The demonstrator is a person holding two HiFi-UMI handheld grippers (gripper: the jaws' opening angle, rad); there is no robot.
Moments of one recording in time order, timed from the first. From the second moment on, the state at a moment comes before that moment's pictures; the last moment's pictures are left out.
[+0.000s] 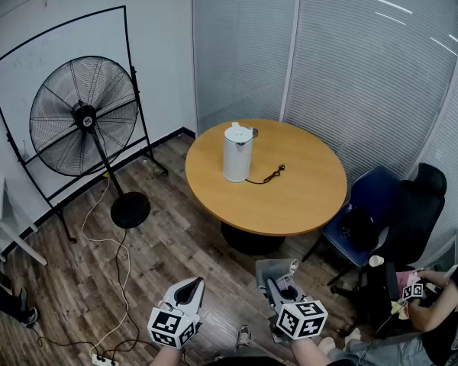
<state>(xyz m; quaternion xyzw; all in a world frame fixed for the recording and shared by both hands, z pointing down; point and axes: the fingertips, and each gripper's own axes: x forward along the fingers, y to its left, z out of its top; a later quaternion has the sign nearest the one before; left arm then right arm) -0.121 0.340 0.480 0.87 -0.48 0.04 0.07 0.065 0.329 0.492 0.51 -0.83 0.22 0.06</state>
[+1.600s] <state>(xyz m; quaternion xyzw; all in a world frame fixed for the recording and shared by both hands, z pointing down) -0.125 0.038 0.499 0.89 -0.44 0.05 0.09 0.054 0.045 0.510 0.52 -0.81 0.25 0.05</state>
